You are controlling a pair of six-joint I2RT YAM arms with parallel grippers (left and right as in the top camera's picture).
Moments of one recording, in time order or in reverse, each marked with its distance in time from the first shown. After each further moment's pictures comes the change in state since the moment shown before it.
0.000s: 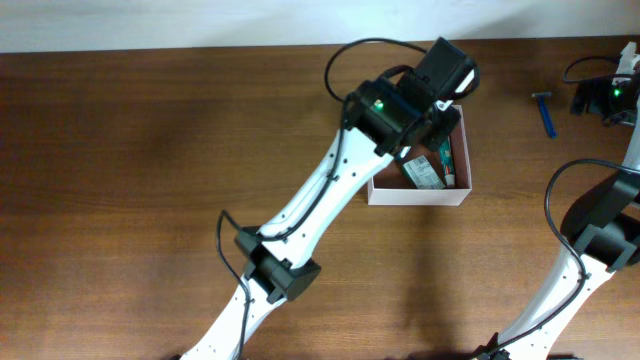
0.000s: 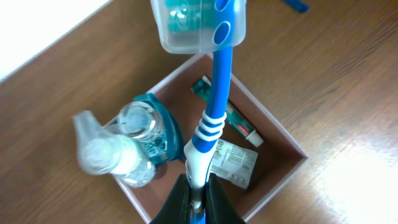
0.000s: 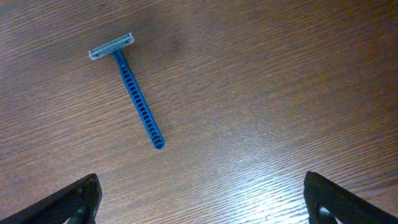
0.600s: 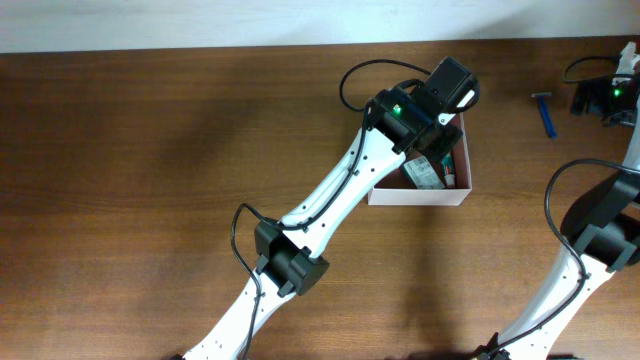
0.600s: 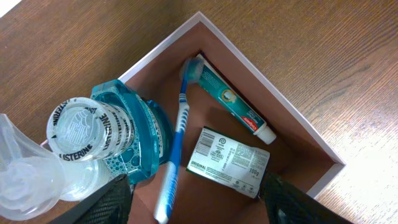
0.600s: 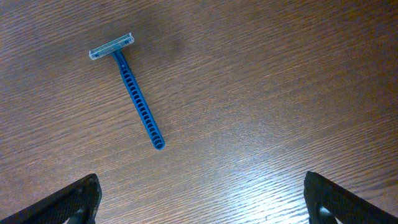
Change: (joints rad) left arm 0.000 0.115 -0.016 0.037 0.013 0.015; right arm 0.000 0.000 0.000 0.000 0.000 0.000
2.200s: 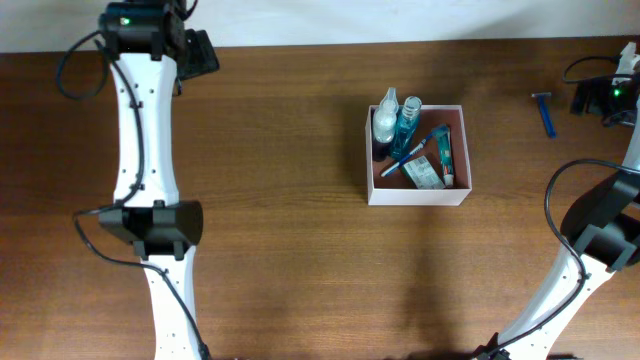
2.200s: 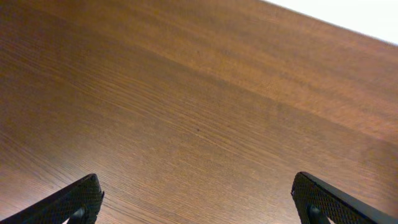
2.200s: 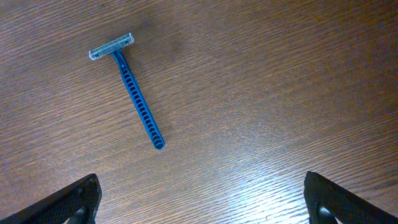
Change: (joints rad) left arm 0.761 -0.216 -0.102 -0.263 -0.204 -0.335; right arm 0.000 0.000 0.000 0.000 0.000 0.001
